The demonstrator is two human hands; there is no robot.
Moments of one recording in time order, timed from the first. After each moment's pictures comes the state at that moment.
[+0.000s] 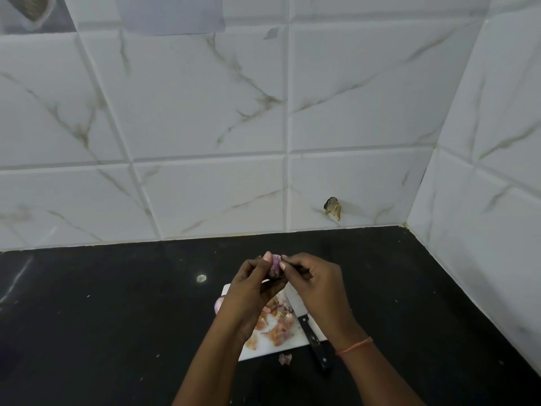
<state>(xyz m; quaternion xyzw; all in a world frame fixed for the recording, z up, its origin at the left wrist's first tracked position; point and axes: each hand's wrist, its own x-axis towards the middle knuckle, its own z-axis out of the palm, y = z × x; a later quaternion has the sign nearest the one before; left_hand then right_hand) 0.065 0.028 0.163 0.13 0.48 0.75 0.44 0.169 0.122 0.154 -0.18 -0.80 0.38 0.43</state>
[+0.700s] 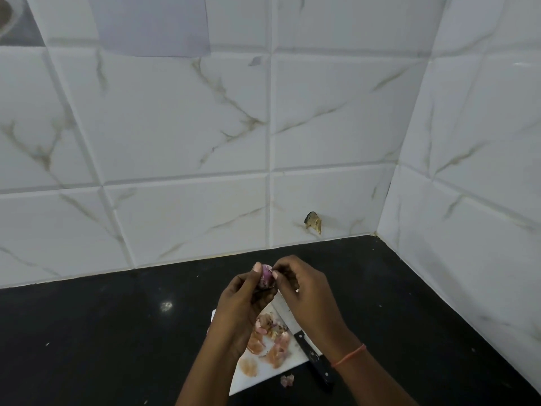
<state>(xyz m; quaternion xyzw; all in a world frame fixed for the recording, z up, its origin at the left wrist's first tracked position) 0.034 0.019 0.171 0.14 0.47 0.74 0.47 0.148 0.100 0.175 -0.23 -0.83 0.30 0.41</state>
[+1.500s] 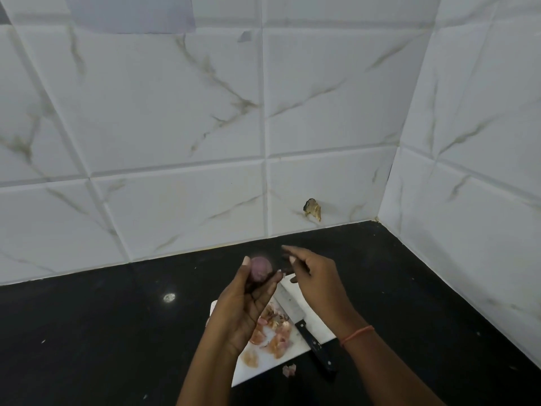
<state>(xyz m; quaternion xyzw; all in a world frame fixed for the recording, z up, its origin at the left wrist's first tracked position) 0.037 0.023 0.167 0.05 0.38 0.75 0.54 0.148 0.131 0.151 -0.31 -0.79 0.35 0.40</state>
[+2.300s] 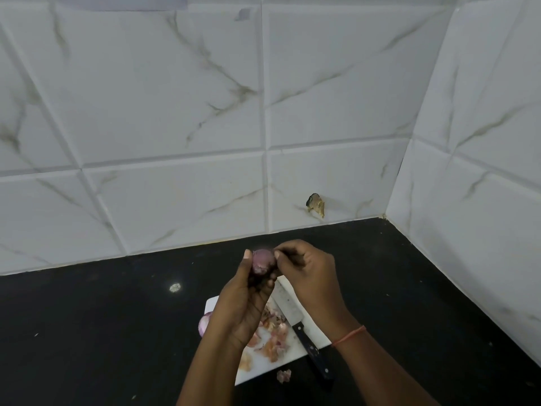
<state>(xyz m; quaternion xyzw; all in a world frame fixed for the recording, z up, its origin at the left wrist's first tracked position) 0.042 0.056 0.156 0.04 0.40 0.76 0.50 0.137 0.142 0.152 -0.24 -0.74 0.43 0.46</state>
